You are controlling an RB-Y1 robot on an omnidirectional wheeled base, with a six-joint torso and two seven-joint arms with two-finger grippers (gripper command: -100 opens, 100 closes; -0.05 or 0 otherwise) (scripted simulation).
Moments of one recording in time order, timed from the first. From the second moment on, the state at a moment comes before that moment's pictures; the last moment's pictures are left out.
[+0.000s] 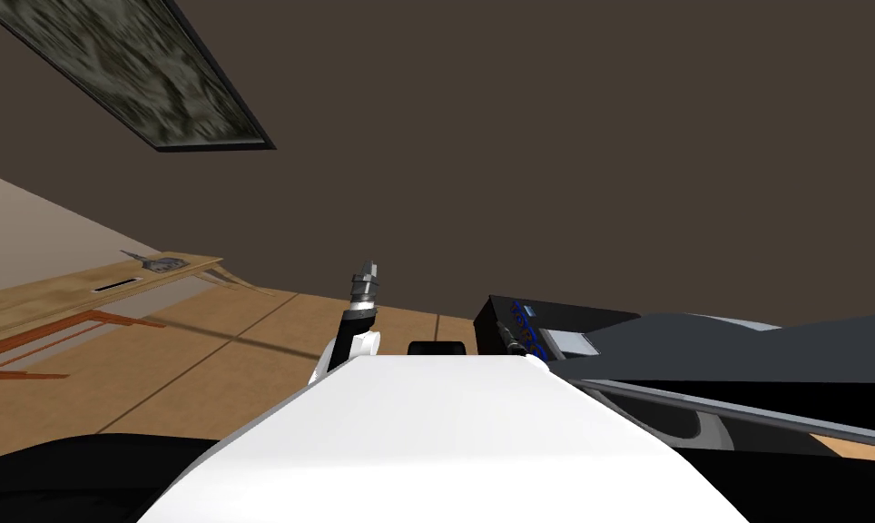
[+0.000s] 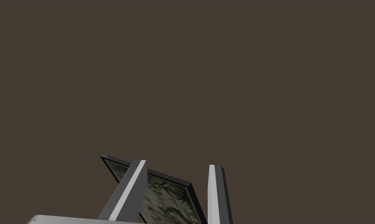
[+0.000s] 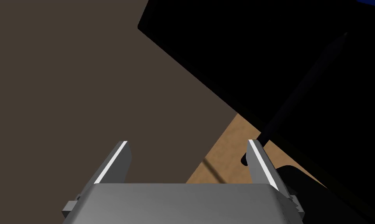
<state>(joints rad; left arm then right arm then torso) 0.52 0.03 -0.04 -2.22 -0.09 -0.36 -0.03 0.28 -0.09 -0.44 -1.11 -1.55 0.31 -0.95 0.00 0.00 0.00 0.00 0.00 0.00</state>
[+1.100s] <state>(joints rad) 0.52 0.03 -0.04 -2.22 -0.09 -0.36 -0.03 0.27 -0.02 -0.56 -0.90 -1.76 0.43 -1.02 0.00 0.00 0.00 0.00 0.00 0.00</state>
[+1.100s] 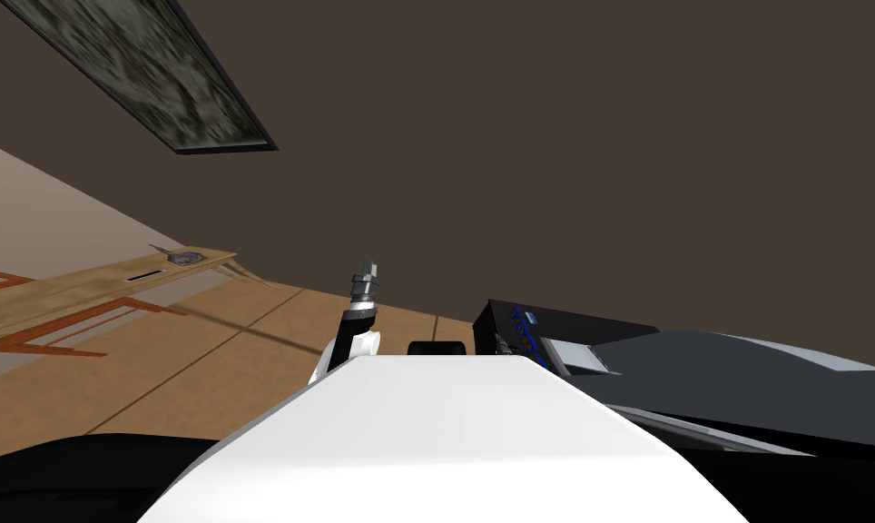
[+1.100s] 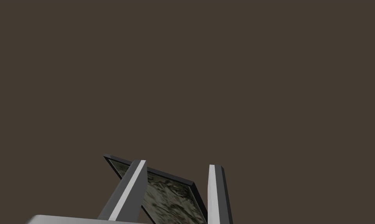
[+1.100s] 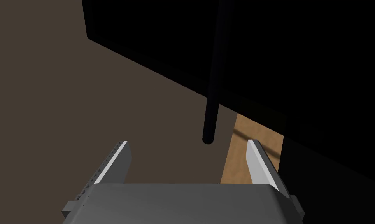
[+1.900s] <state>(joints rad) 0.52 0.03 -0.04 -2.22 -0.09 -0.36 -0.03 0.15 0.02 -0.58 -0.77 -1.78 0.42 -0.92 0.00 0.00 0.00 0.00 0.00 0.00</state>
